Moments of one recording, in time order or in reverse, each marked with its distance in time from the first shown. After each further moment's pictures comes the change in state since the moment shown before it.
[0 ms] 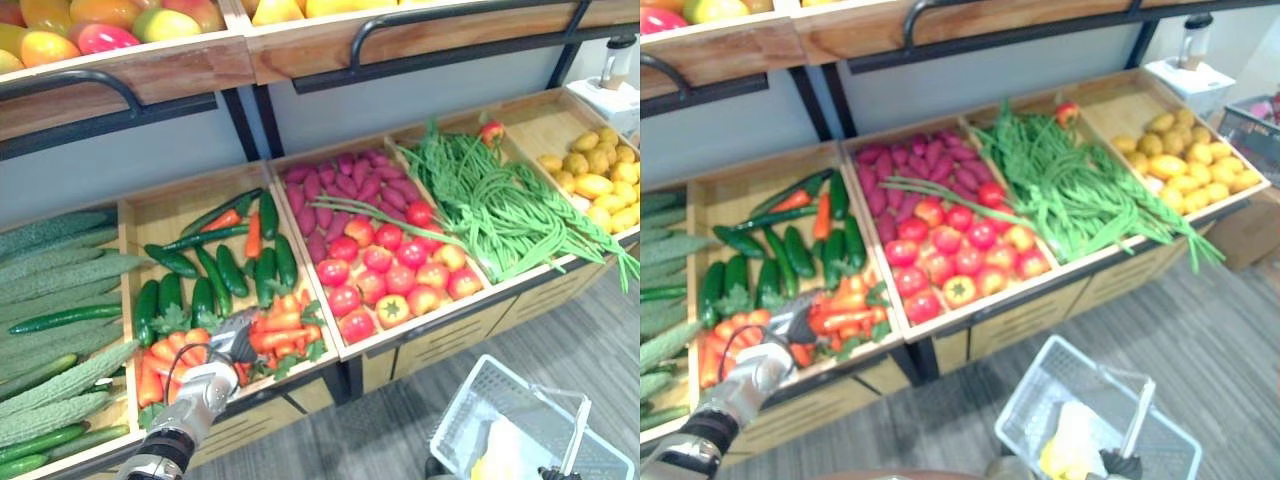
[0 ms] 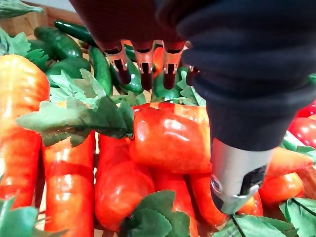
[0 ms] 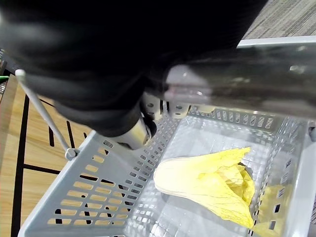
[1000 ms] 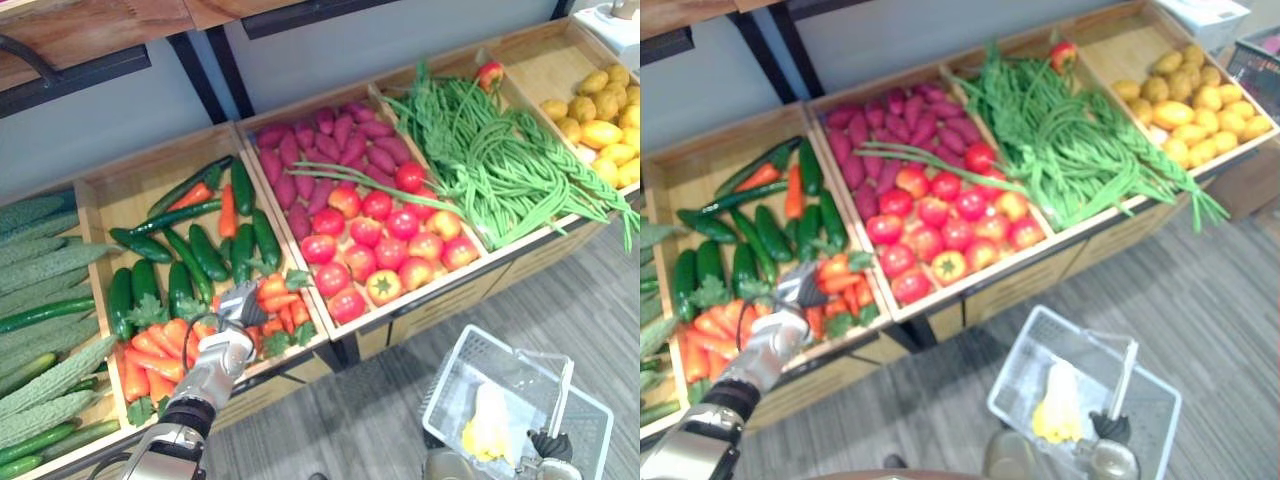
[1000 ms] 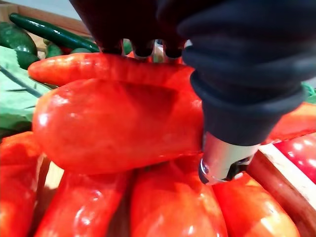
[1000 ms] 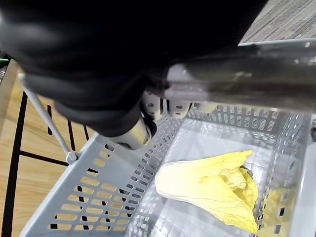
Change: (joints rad) left arm -0.136 -0.061 0.018 0.001 -0.001 0.041 0.086; right arm -0.068 -0.009 0.077 -0.079 0.001 0.006 -0.009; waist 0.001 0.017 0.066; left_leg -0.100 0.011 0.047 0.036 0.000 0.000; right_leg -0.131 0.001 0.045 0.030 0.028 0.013
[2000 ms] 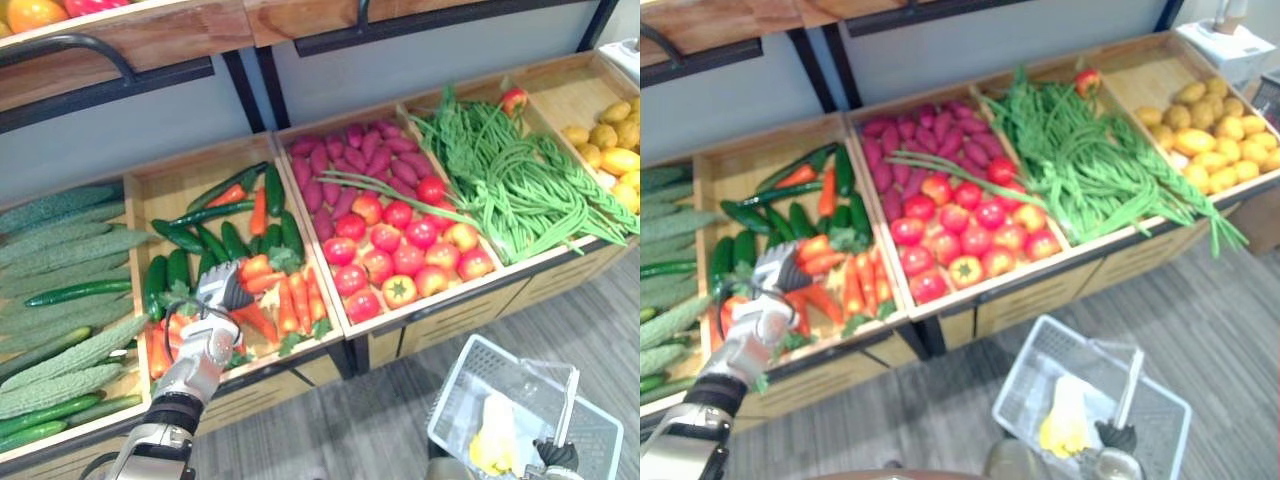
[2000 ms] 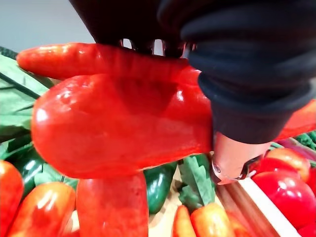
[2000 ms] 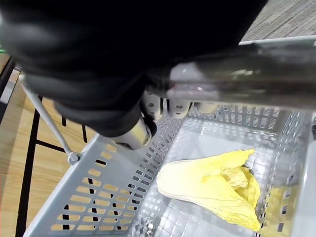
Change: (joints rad) left arm 0.014 0.061 0.091 -0.175 0.000 0.042 -0.005; right arm 0.011 -0.002 -0.044 0.025 -0.040 0.009 0.000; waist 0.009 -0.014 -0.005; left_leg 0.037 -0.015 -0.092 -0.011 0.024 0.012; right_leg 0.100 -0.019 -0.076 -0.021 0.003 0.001
